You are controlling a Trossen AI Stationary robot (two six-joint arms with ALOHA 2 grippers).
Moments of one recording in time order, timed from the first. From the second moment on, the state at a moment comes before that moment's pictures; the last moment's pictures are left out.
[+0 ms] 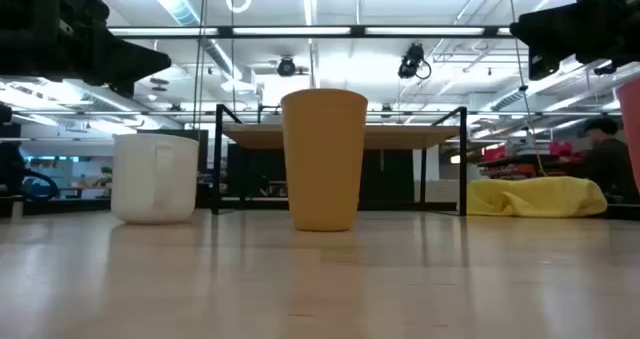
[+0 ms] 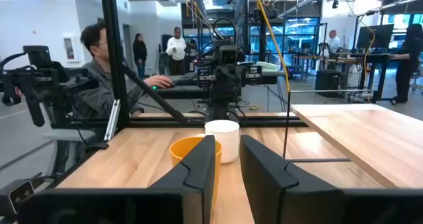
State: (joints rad) left arm 0.13 0.01 0.05 0.02 -0.06 0.01; right arm 0.07 0.02 0.09 0.01 0.03 0.00
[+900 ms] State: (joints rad) left arm 0.13 0.01 0.05 0.02 -0.06 0.01; right arm 0.07 0.02 0.09 0.01 0.03 0.00
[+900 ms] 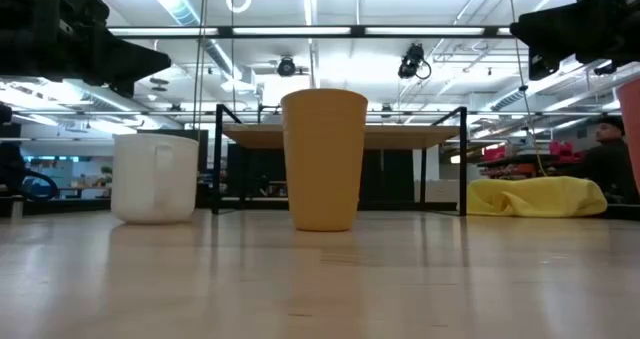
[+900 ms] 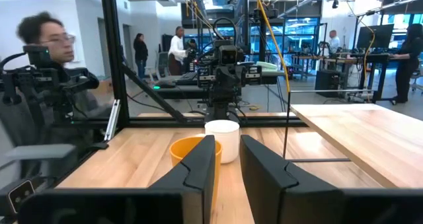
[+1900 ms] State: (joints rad) left arm 0.13 0.01 0.05 0.02 -0.06 0.01; right arm 0.07 0.02 0.09 0.01 0.03 0.00
